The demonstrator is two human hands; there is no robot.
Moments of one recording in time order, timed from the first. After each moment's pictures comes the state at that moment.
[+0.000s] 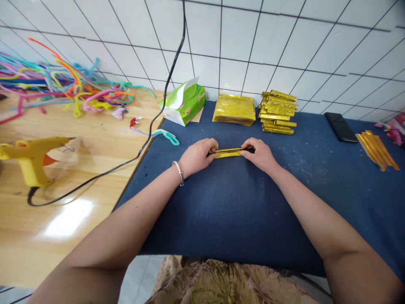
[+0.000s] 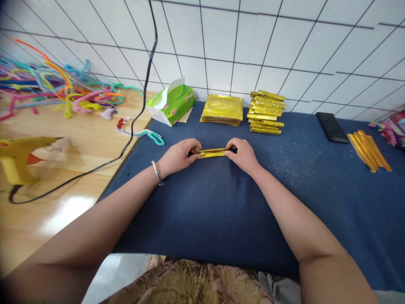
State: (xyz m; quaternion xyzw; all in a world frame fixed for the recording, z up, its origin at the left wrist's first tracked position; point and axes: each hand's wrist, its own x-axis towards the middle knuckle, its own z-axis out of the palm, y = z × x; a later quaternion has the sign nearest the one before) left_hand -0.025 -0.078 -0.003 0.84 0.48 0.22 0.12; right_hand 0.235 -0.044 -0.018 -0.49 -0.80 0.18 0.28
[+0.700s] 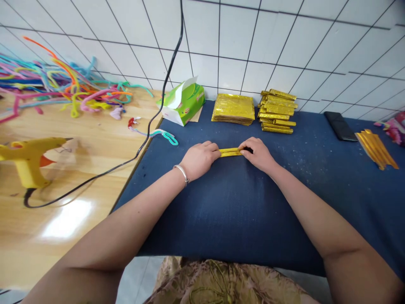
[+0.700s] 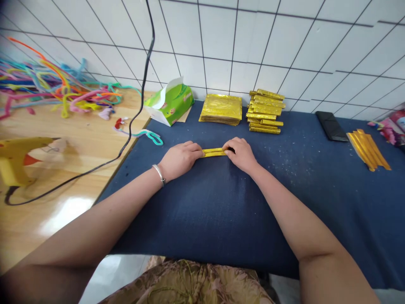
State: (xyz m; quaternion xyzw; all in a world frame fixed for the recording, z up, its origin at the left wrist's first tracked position) left_hand -0.017 -0.088 0.002 0.91 0.41 0.09 -0.04; right_hand 0.235 -0.040 -0.020 -0.44 -0.85 0.14 0.25
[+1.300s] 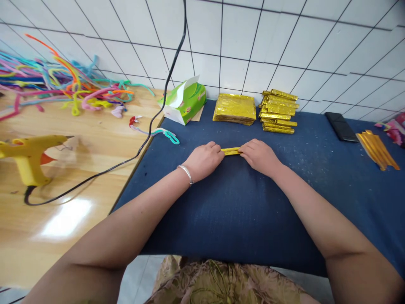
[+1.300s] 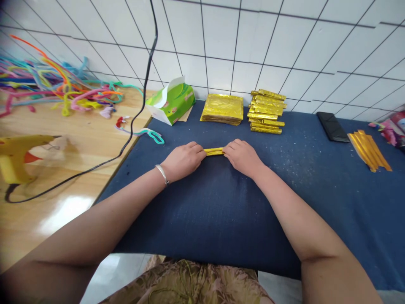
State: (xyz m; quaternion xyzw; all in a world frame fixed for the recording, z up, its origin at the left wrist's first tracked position) left_hand -0.006 -0.094 0.010 0.91 0.41 0.04 -0.08; right_hand 0.236 -0.057 -0.004 -0.34 -0.93 -0.03 0.13
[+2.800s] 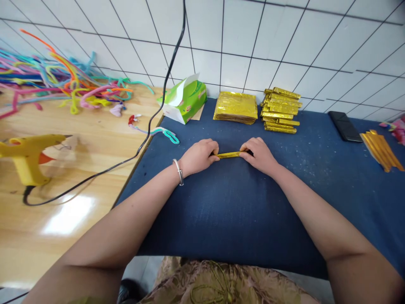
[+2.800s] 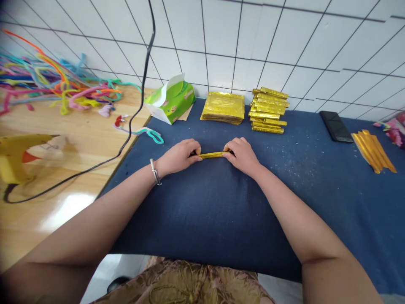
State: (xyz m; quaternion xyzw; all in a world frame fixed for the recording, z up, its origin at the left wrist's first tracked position) left_hand -0.024 -0.077 0.004 0.86 0.47 0.16 0.13; right_hand 0.235 -0.043 -0.015 -0.39 -0.90 0.09 0.19
